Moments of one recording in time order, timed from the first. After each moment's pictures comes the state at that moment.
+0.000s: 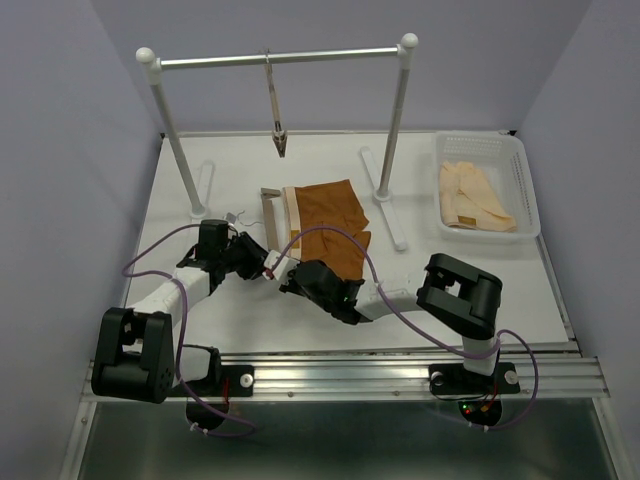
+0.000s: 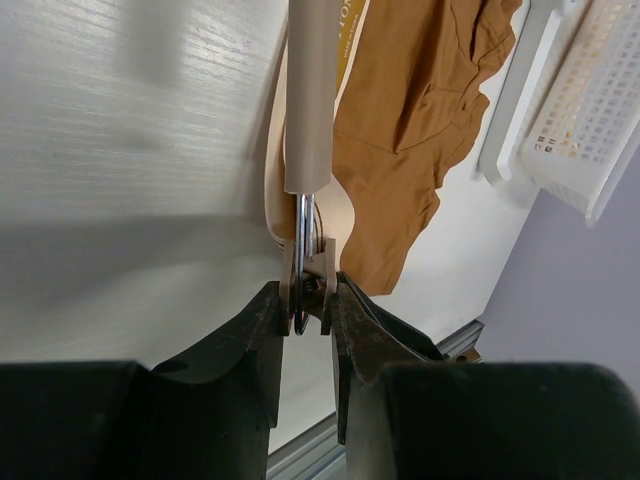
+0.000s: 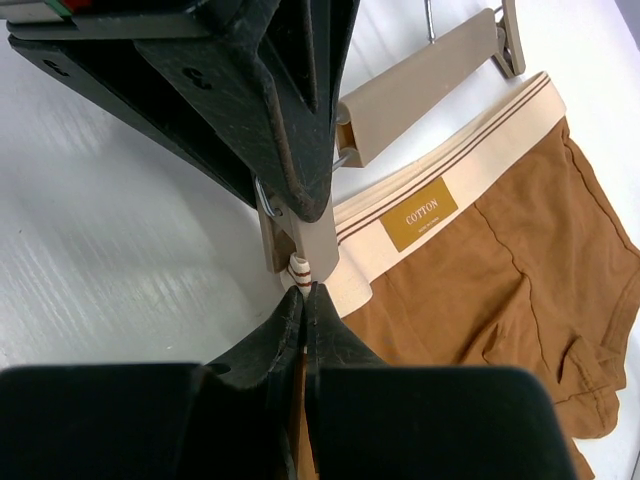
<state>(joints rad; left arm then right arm) -0.15 1.24 0.51 -0.09 0.47 -0.90 1.16 1.91 0.98 0.53 0.39 -0.36</state>
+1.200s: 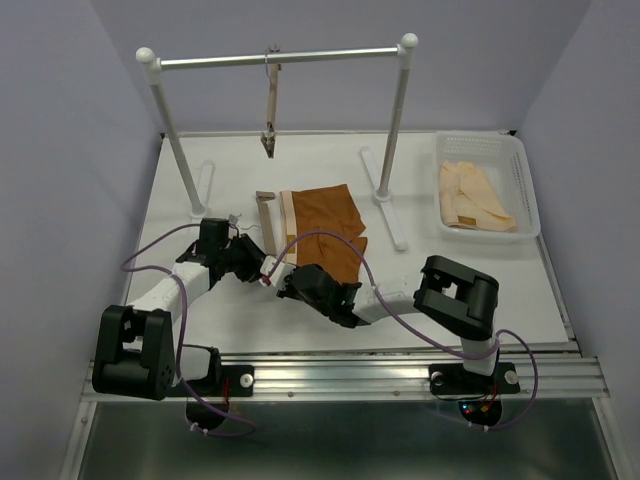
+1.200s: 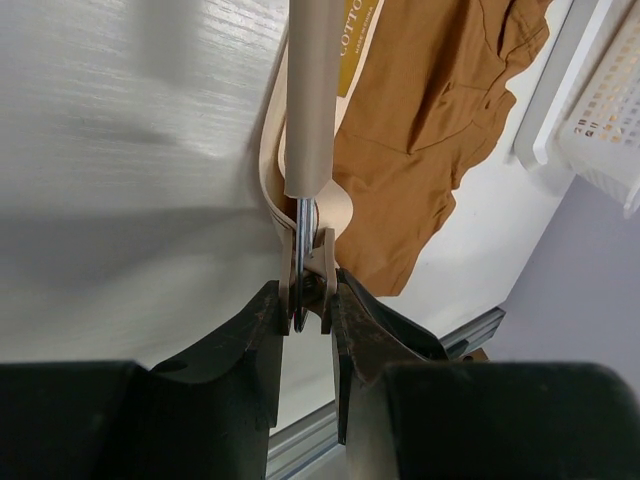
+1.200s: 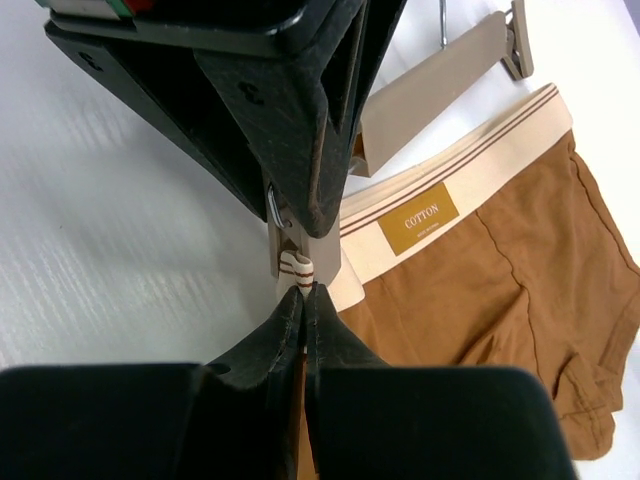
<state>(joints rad) -0.15 1.26 0.56 -0.21 0.47 -0.85 1.18 1.93 0.98 0.53 0.37 -0.38</state>
